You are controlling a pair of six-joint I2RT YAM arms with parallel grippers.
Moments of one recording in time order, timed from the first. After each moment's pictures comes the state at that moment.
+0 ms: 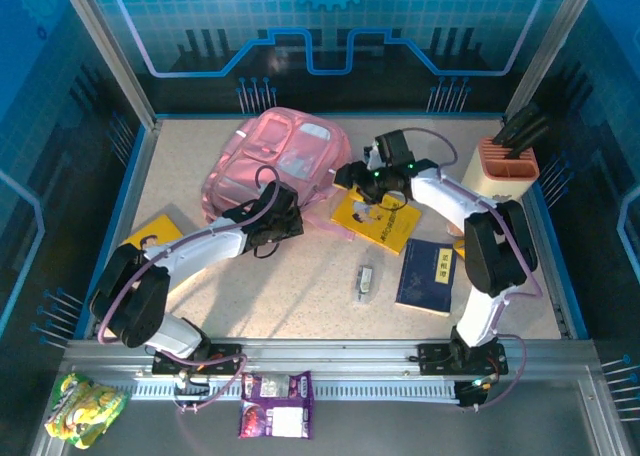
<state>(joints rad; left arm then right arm) -0.57 1.49 0.91 -0.35 -0.09 -0.77 0.40 1.79 1.27 -0.34 -0.56 0.84</state>
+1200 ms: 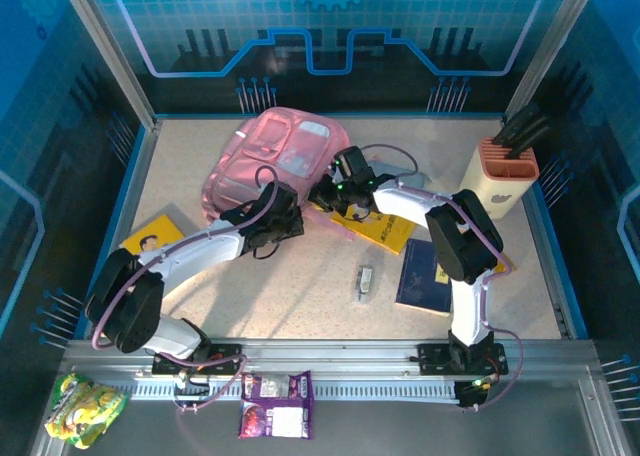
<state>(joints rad) -0.59 1.44 0.91 -0.37 -0.08 -0.76 0.56 1.99 1.36 -0.17 -0.46 1.04</state>
